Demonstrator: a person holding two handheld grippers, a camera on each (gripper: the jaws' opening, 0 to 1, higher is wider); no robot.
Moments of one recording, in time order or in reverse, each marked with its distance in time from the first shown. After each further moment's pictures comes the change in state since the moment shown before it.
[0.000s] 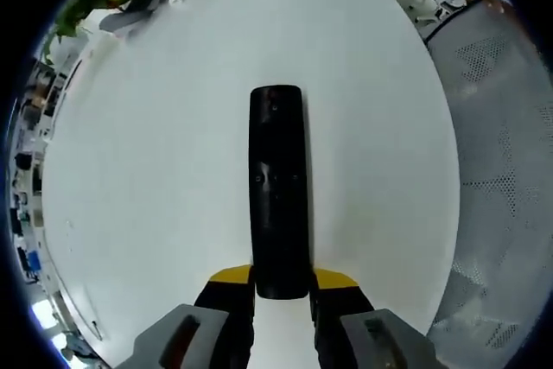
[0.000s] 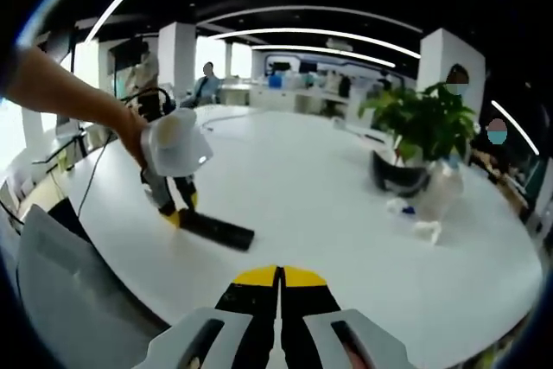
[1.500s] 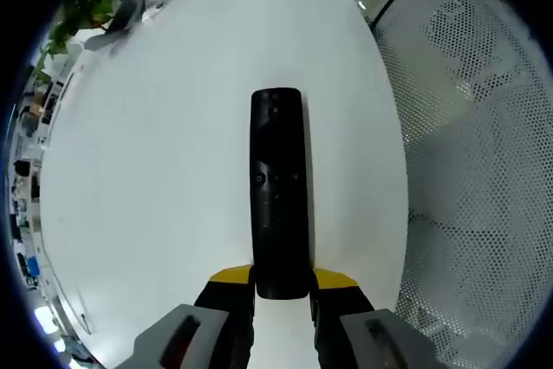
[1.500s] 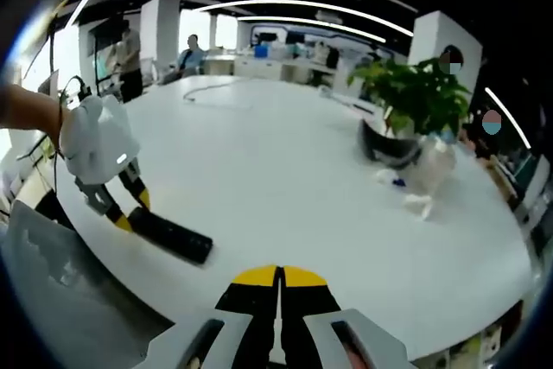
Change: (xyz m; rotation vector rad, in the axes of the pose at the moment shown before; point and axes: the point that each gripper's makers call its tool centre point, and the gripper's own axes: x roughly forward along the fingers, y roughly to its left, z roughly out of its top) left arm -0.005 -0.063 -0.010 0.022 -0.047 -0.010; right arm 0.011 -0.007 -0.023 0.004 0.170 -0.066
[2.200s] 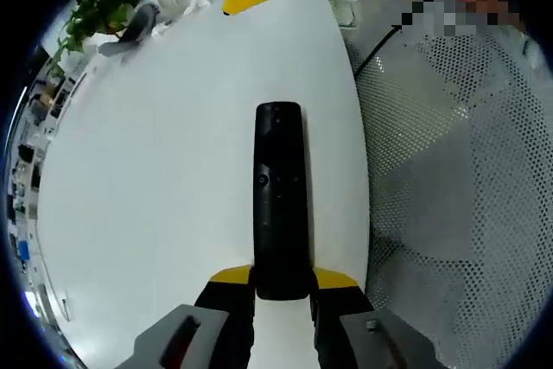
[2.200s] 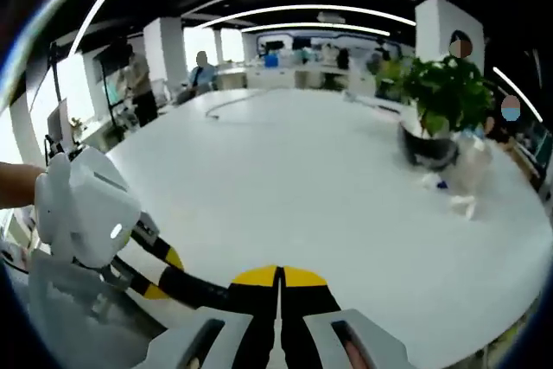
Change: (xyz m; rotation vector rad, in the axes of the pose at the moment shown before) left arm -0.002 -0.033 -0.002 -0.072 -0.160 0.004; right arm 0.029 0.075 0.037 0.164 -0.058 0.142
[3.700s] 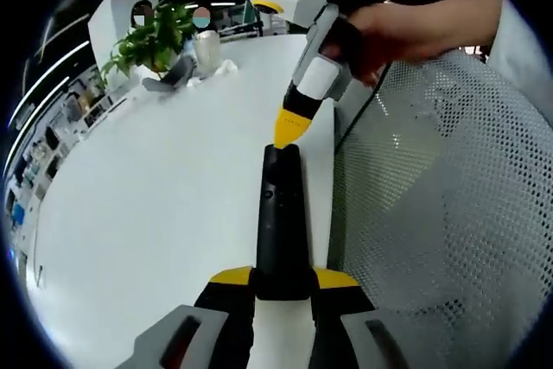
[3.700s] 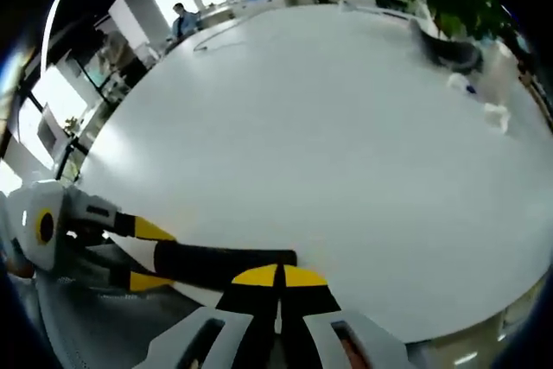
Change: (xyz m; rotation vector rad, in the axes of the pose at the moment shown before) left arm -0.003 -0.028 0.013 -0.100 -0.419 0.080; right arm 0.022 0.007 -0.084 0.121 0.384 0.074
